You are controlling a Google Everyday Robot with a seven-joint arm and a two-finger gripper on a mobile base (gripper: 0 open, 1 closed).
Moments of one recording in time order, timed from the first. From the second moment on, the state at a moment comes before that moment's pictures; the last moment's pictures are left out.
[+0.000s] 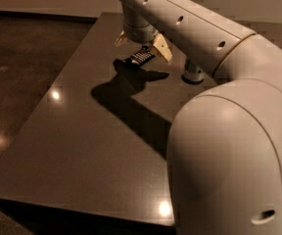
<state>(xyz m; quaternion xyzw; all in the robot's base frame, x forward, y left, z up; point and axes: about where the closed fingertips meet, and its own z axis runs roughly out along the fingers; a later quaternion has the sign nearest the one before) 0.740 -0.020 0.869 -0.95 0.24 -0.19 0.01</state>
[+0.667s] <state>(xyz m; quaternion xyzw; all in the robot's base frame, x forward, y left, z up) 0.750 -0.010 0.850 -0.96 0.23 -0.18 -0.01</state>
